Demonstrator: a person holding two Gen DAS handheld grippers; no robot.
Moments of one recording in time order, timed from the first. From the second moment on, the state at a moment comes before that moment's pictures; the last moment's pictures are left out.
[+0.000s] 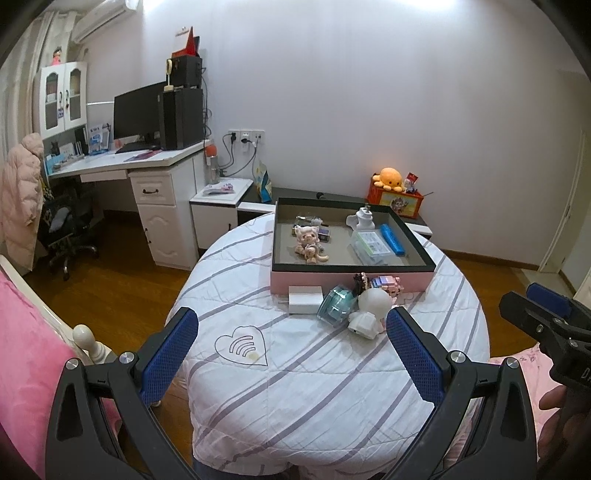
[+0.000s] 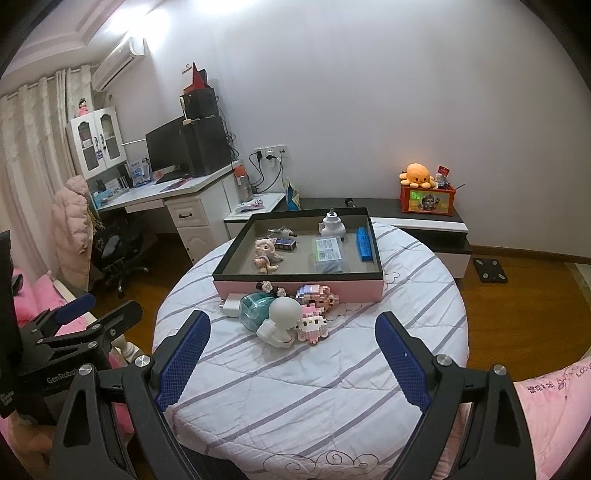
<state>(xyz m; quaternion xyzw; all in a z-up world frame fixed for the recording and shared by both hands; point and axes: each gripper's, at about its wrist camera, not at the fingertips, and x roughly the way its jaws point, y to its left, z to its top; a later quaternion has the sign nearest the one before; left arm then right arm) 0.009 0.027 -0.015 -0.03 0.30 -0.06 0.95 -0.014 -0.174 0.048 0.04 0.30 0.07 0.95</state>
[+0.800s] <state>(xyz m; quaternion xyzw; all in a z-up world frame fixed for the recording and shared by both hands) 0.080 -0.006 -0.089 0.02 0.36 -0.07 0.93 0.049 -0.191 -0.017 0.04 0.38 0.04 0.92</state>
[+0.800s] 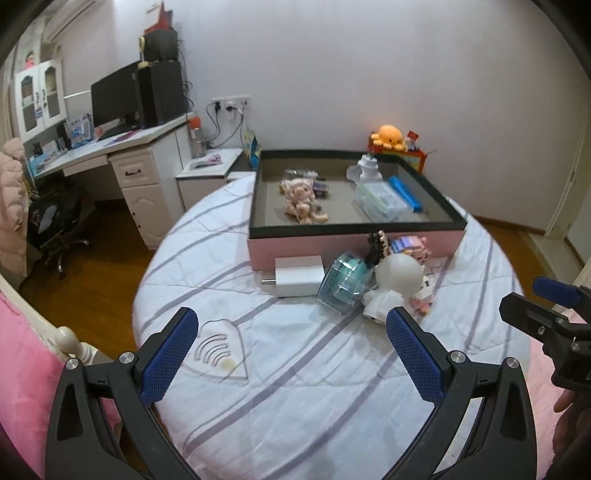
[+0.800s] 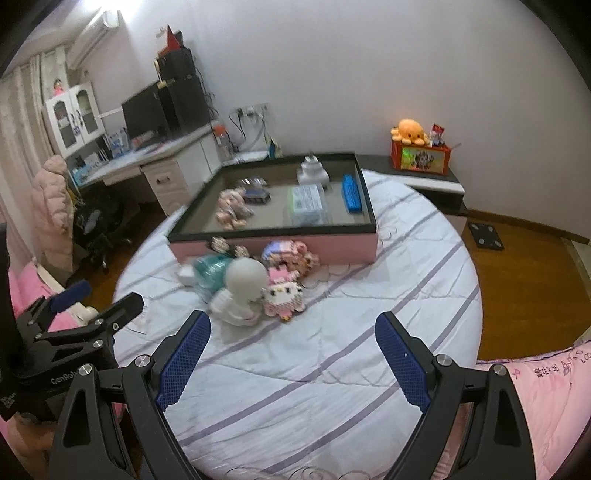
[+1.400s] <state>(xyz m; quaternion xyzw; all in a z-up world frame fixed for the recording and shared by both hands) 0.148 -0.030 -0.137 0.05 0.38 -0.10 0.92 0.128 -0.187 -0.087 0.02 0.46 0.06 0.89</state>
